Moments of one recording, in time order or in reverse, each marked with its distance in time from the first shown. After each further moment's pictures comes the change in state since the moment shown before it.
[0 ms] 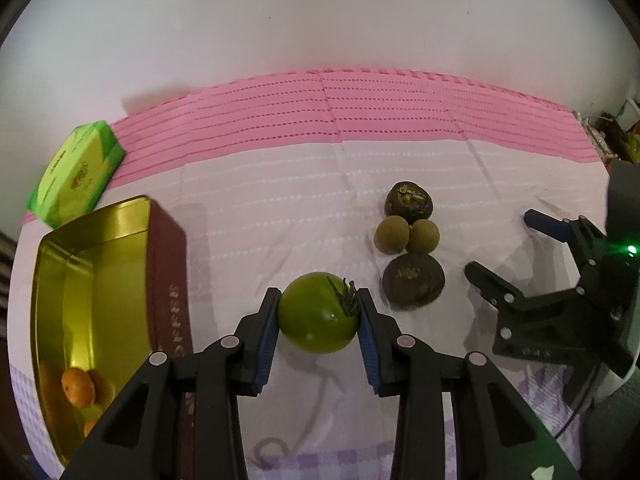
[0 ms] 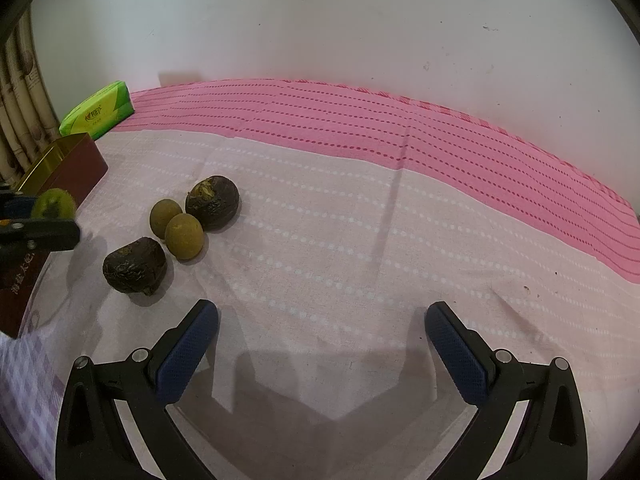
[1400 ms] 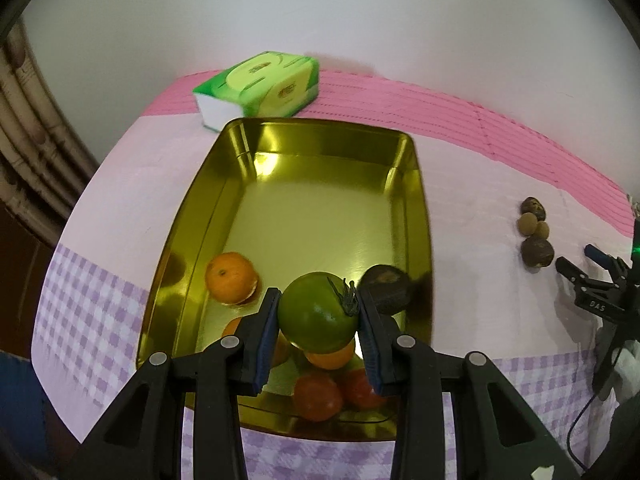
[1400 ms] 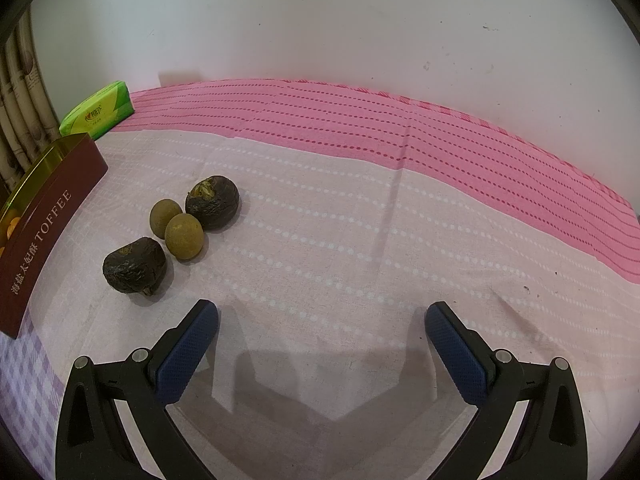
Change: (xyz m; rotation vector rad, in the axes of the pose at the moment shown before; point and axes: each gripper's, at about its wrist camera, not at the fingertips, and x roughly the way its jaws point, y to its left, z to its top) left arm -0.059 0.138 -0.088 -0.312 -0.043 0.152; right arm 0.000 0.000 0.001 0.002 0.001 0.000
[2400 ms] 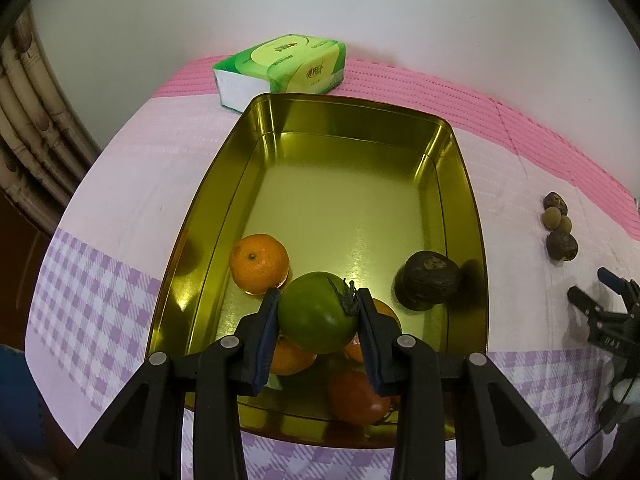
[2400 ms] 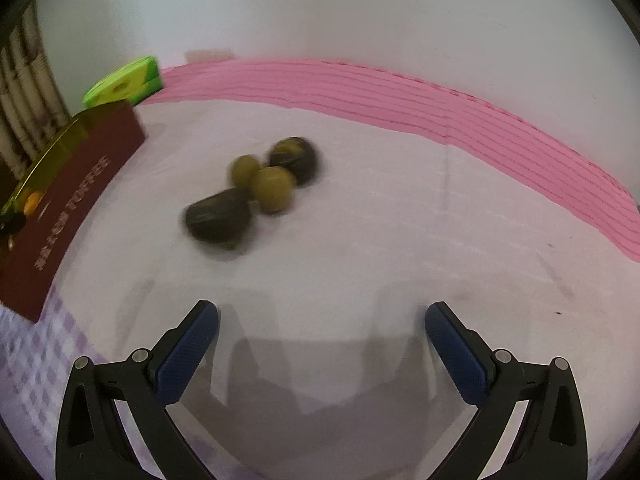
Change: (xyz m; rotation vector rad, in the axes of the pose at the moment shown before) left arm 0.019 0.023 -0.011 -0.018 0.007 0.006; right arm -0.017 0.062 -0.017 -0.038 0.052 0.021
